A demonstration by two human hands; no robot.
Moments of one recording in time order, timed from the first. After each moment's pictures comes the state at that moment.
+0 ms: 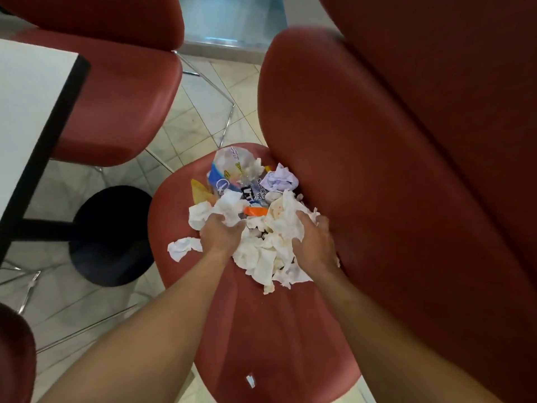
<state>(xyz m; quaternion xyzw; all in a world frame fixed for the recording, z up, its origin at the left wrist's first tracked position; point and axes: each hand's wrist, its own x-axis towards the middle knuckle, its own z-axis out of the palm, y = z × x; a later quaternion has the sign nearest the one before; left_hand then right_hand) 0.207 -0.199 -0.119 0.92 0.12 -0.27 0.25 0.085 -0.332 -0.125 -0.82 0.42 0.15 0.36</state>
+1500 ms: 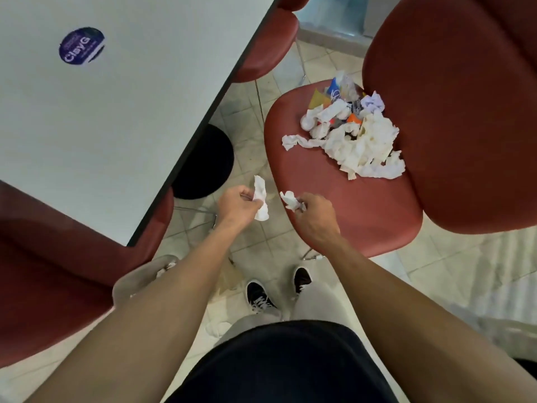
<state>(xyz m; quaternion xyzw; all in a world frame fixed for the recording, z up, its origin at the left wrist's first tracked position) 0.039 0.180 0.048 0.90 0.05 -0.25 0.37 -0.044 0.037 0.013 -0.88 0.29 0.09 0.37</state>
